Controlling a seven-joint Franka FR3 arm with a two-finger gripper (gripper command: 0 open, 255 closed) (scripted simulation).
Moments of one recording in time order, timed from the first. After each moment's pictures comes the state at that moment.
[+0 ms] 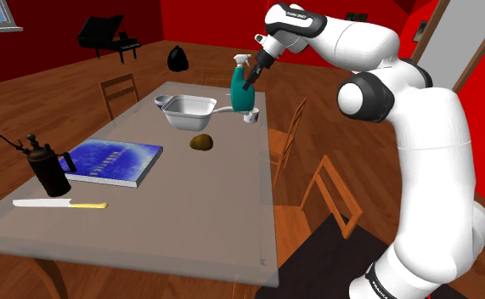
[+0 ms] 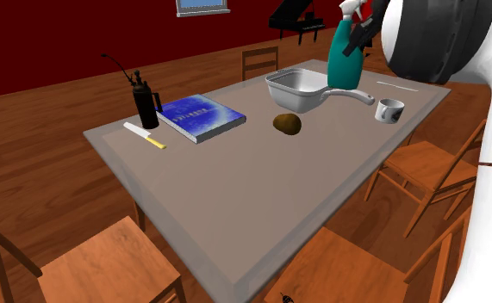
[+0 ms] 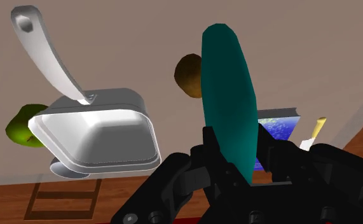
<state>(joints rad) -0.18 0.58 -0.22 -1.02 0.60 1.79 -1.19</state>
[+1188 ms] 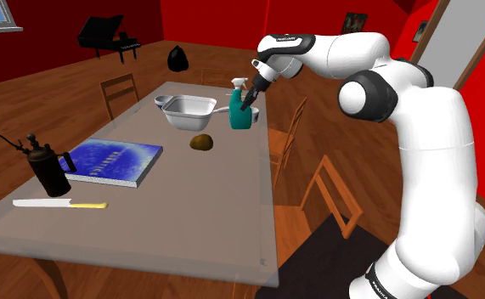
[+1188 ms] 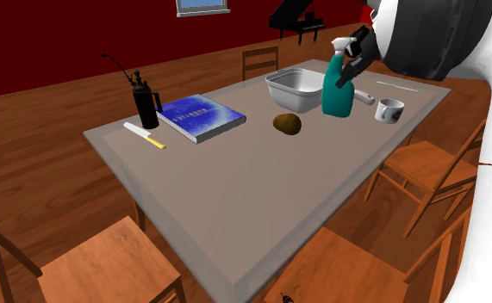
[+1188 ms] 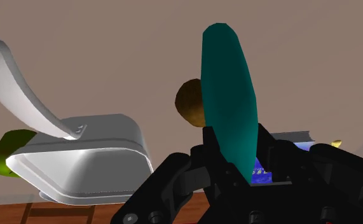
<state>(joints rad) -0.15 0.56 -0.21 -1.29 0.63 2.01 -1.31</state>
